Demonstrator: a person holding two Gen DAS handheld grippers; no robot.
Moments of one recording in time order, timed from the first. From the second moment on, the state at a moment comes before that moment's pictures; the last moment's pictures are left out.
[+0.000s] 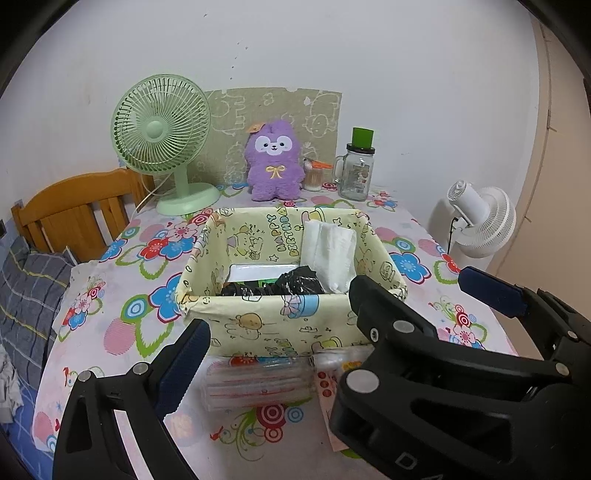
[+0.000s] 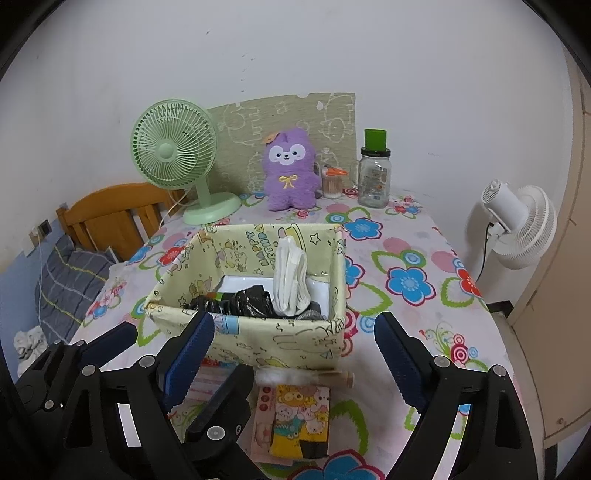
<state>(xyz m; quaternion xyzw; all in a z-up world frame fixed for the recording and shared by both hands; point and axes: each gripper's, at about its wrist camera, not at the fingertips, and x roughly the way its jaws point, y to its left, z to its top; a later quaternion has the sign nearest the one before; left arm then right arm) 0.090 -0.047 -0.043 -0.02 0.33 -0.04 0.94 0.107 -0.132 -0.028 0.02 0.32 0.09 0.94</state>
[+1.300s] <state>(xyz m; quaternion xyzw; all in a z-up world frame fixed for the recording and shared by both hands) 0.063 -0.051 -0.083 -0.01 0.36 -0.04 0.93 0.081 -0.129 -0.072 0.02 0.37 0.08 0.92</state>
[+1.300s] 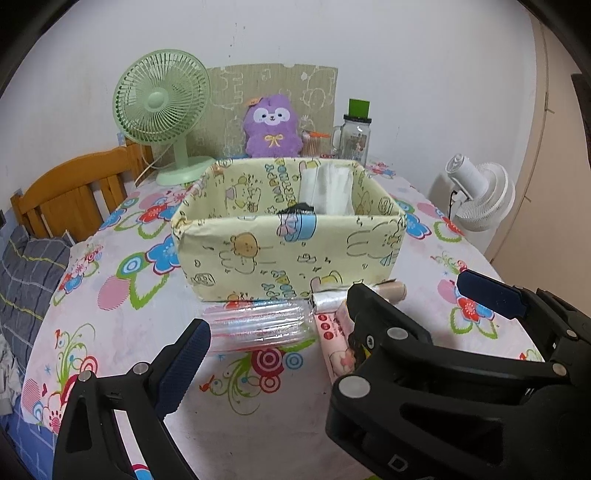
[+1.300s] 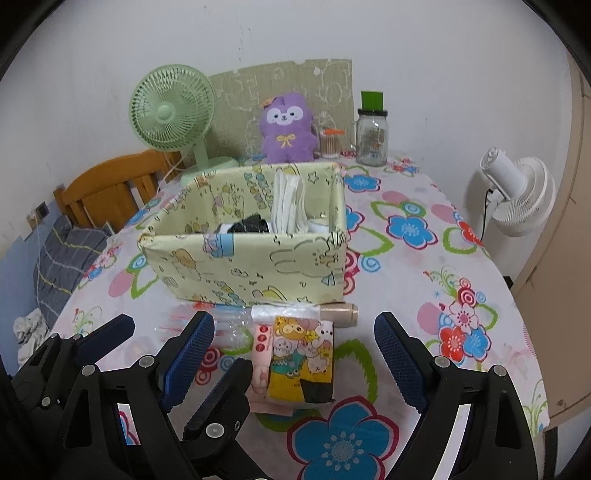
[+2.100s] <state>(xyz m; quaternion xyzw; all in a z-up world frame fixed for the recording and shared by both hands) 0.088 -0.050 -0.126 -0.01 0.41 -0.03 0.91 0.112 -0.128 -0.120 0.02 0.44 0.08 0.90</state>
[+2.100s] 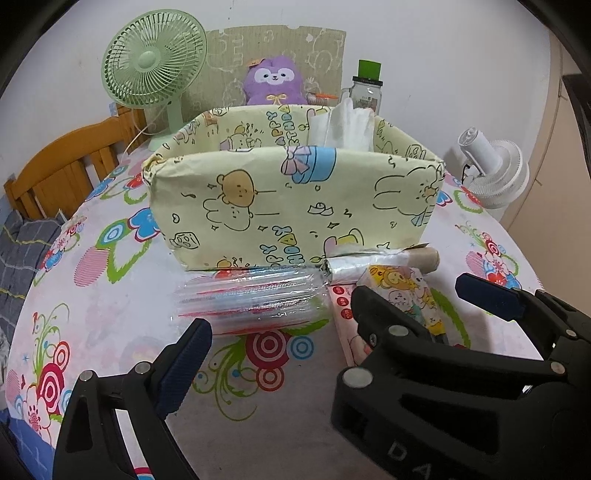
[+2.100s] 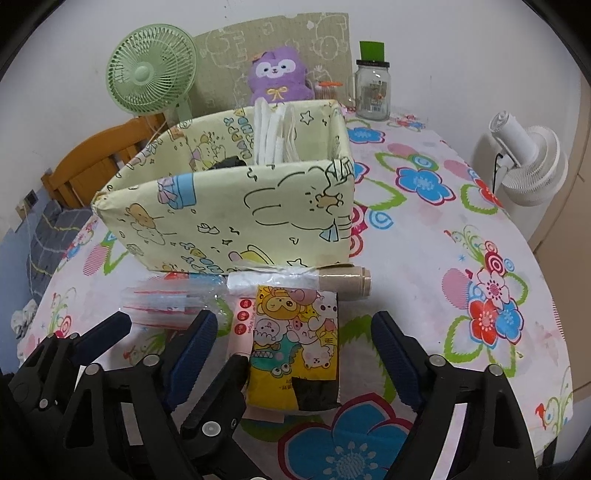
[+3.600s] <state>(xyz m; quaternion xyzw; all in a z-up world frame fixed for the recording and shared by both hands) 0.097 -0.078 -0.138 -0.03 0.44 -0.05 0.90 0.119 -0.163 -0.129 0.05 0.45 0.06 0.89</state>
